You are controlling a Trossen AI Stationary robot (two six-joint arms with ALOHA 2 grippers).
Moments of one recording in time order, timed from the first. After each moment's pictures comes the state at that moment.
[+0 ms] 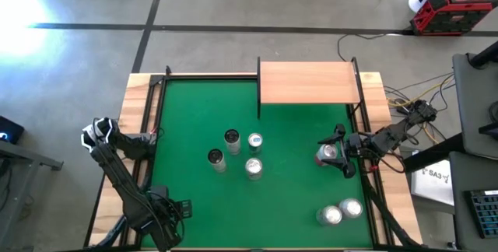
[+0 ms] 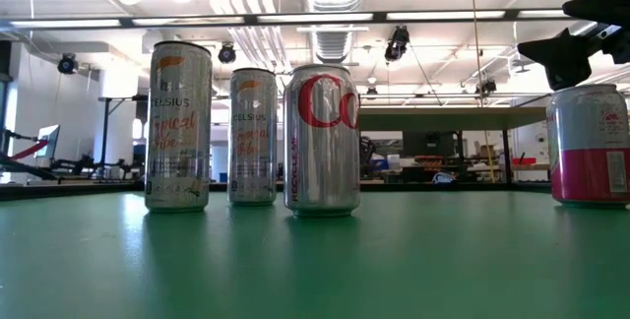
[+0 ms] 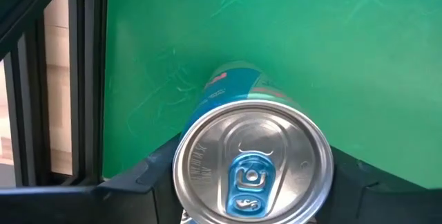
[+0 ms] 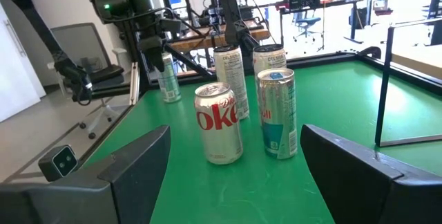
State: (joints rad) left arm -0.97 1.69 1.35 -1.25 0.01 -2.71; right arm 0.57 0.08 0.04 -0.02 0.50 0.18
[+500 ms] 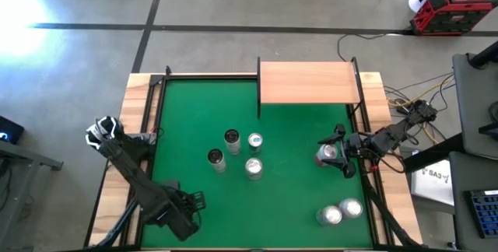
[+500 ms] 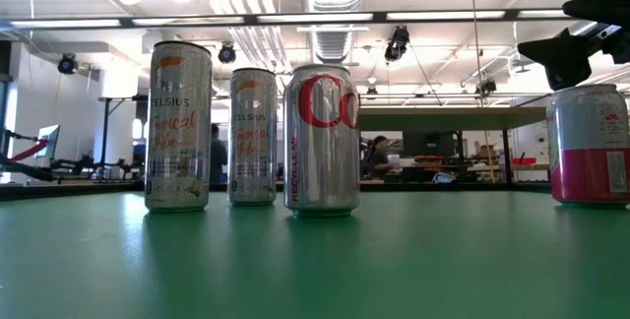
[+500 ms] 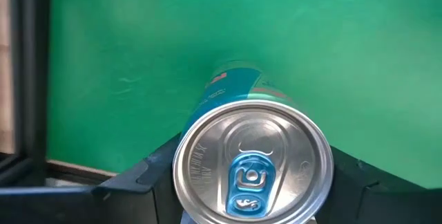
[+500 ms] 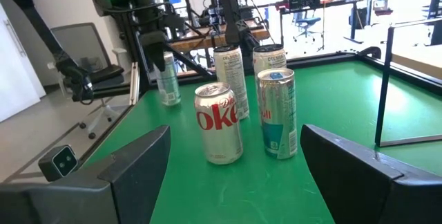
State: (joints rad) left arm -0.81 1.70 1.41 -1.25 -0.01 -2.66; right arm 0.57 0.08 0.04 -0.02 0.50 0.18
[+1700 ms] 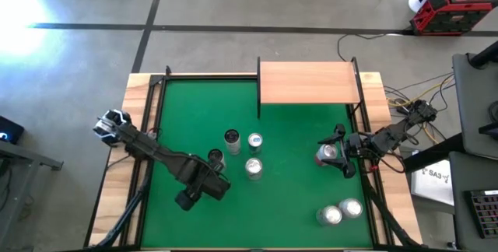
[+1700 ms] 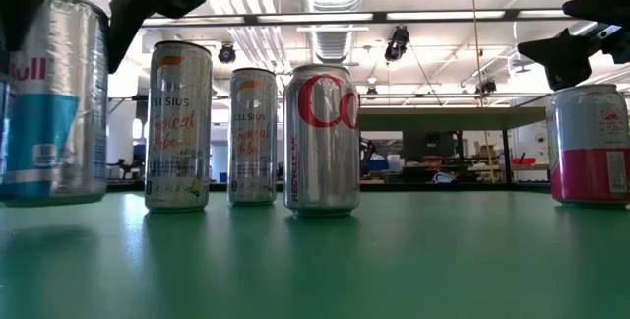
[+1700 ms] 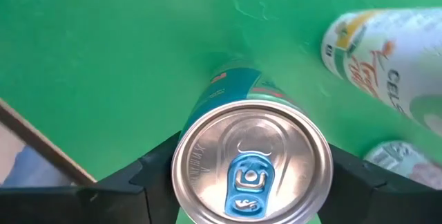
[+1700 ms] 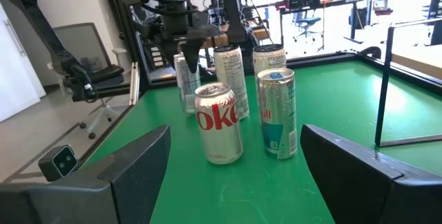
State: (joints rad) left arm -0.48 1.70 1.41 -1.21 0.04 -2.99; right arm 0.57 0.08 0.04 -0.02 0.50 0.18
